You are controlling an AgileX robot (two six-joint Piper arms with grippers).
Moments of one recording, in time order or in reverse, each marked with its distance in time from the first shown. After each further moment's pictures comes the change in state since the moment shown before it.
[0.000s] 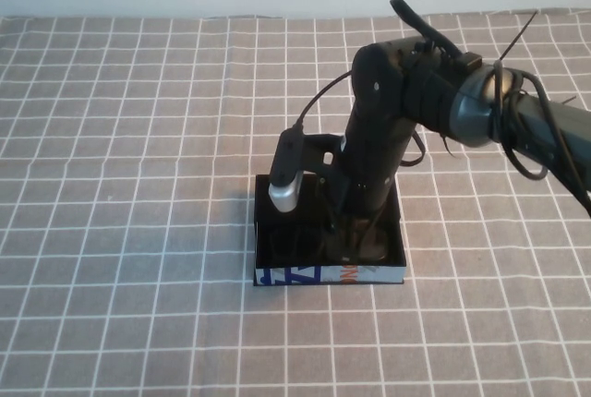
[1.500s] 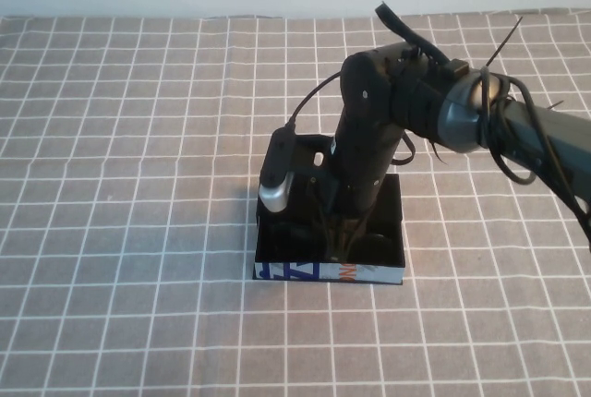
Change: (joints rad) right arm 0.021 0.014 -0.012 -0.033 -0.056 0.040; left arm 0.000 0.000 0.000 0.000 0.000 0.000
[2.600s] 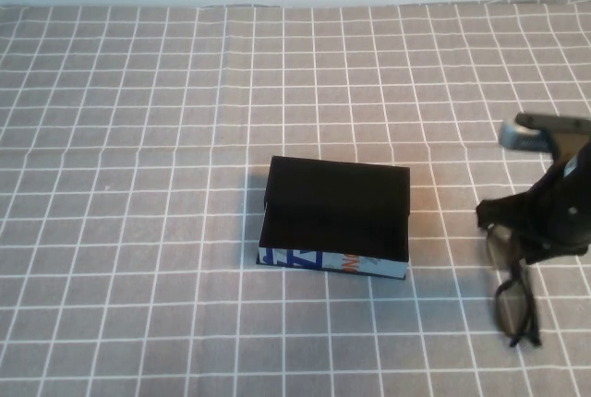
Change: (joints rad) right arm -0.350 -0.558 0.790 -0.053 -0.308 1.056; left arm 0.000 0.000 0.000 0.000 0.000 0.000
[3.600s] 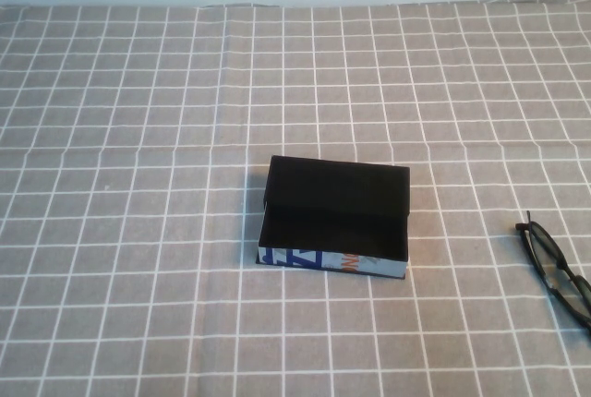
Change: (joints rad) right arm 0.000 -1.164 0.643 -0.189 -0.709 -0.128; left arm 0.000 0.000 0.000 0.000 0.000 0.000
